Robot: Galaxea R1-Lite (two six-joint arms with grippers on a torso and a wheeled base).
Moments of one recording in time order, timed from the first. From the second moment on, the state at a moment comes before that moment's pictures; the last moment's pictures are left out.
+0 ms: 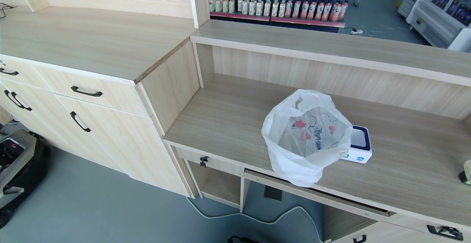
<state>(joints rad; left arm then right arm) 0.00 0.00 0.00 -0.05 0.13 0.00 -0.26 0.96 -0.44 -0.43 -0.26 0.20</state>
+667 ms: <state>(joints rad) 0.00 0.00 0.00 -0.05 0.12 0.00 -0.19 0.92 -0.47 -0.43 -0.27 0.18</state>
